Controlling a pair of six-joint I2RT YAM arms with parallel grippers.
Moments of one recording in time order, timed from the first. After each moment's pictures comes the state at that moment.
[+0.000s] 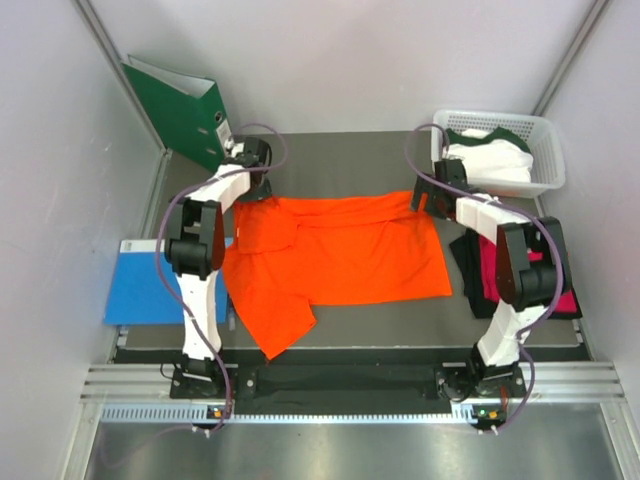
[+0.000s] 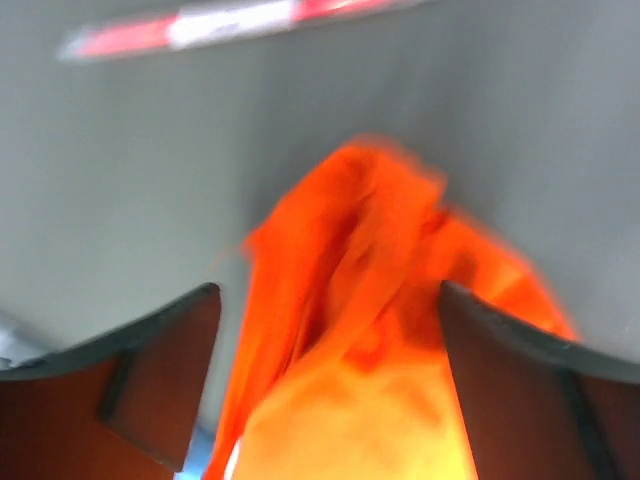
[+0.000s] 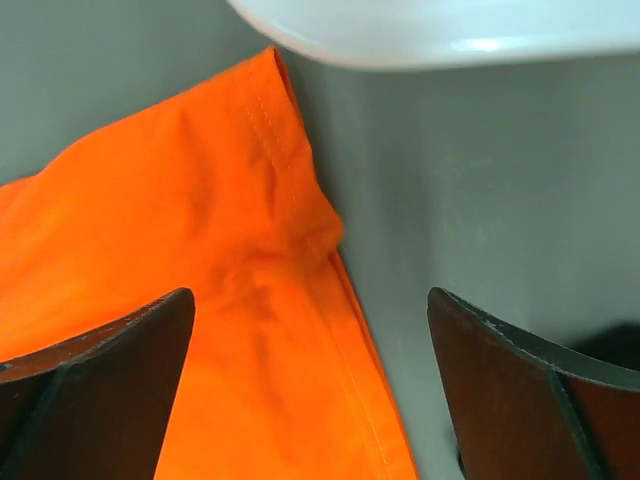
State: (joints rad) left arm -0.18 2.24 1.79 -0.61 -0.46 -0.41; right arm 0.18 1.85 1.20 -0.20 0.17 0.37
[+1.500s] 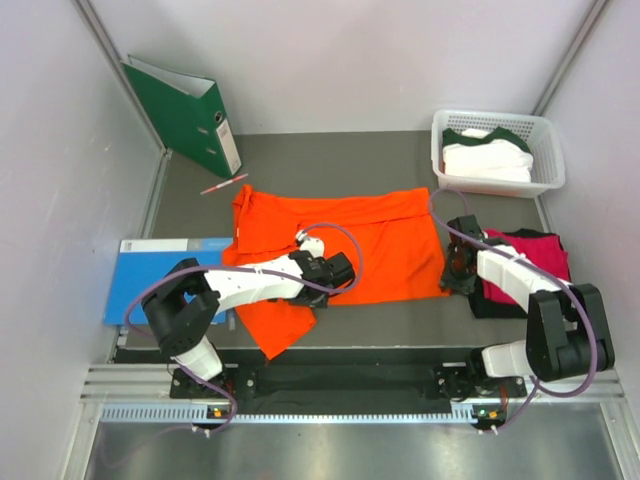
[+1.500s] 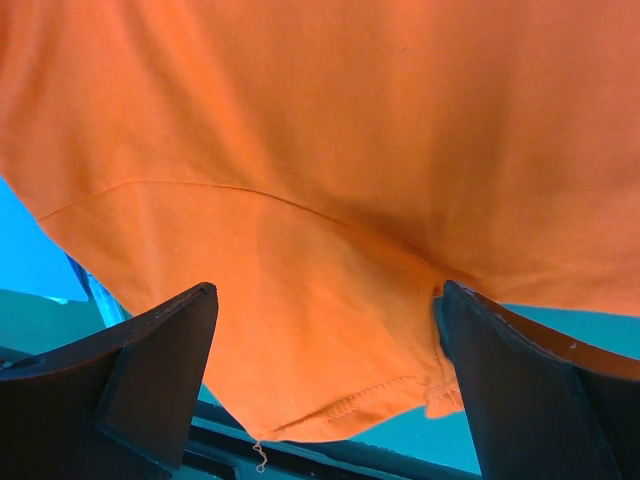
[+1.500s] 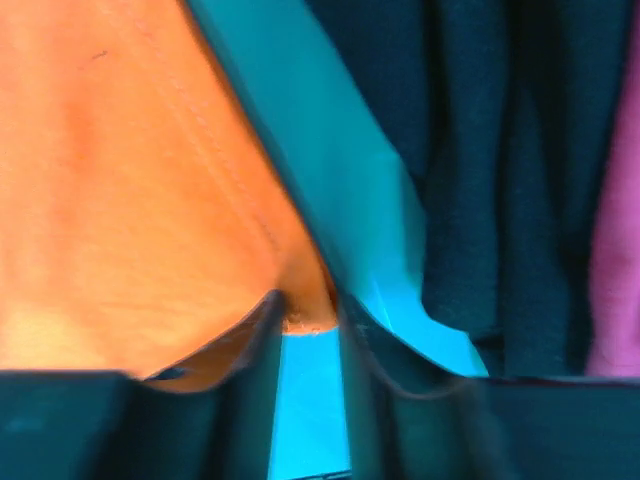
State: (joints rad) left arm -1.01 1.64 1.04 -0.90 -0.59 -0.92; right arm 0.18 1.35 0.69 -0.63 0.12 0.52
